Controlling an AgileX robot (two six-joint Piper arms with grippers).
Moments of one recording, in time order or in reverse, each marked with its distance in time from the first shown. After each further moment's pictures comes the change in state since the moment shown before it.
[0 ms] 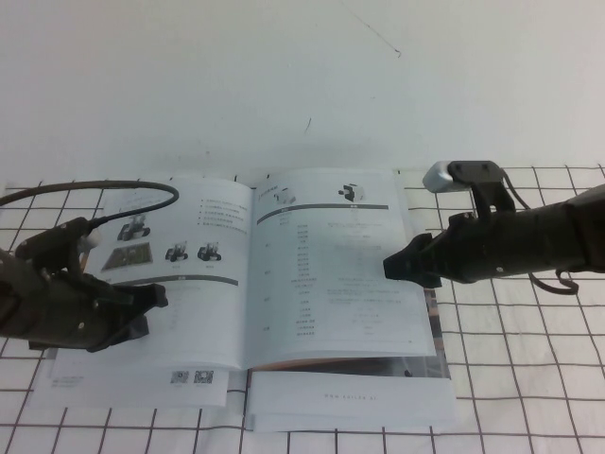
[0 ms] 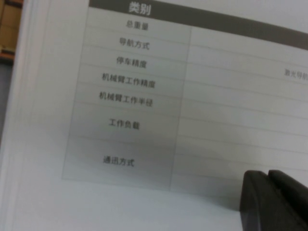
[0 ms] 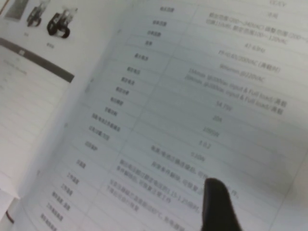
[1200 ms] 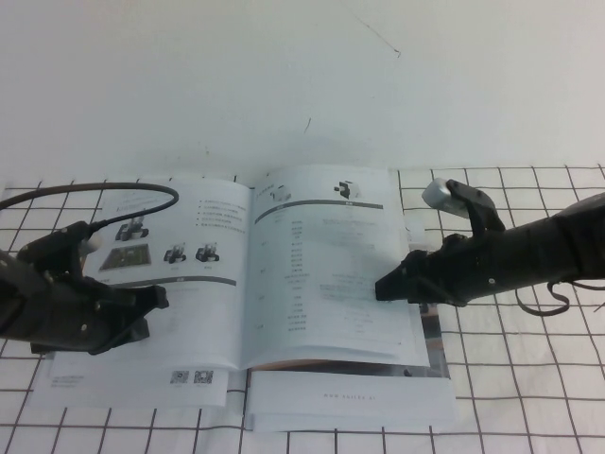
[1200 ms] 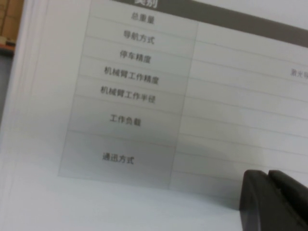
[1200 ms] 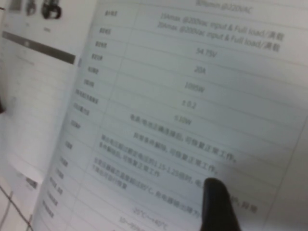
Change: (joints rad) right arm -0.021 0.110 -0.044 -0.047 0.133 0.202; left arm 0.000 0.024 0.000 -0.017 -0.016 0.000
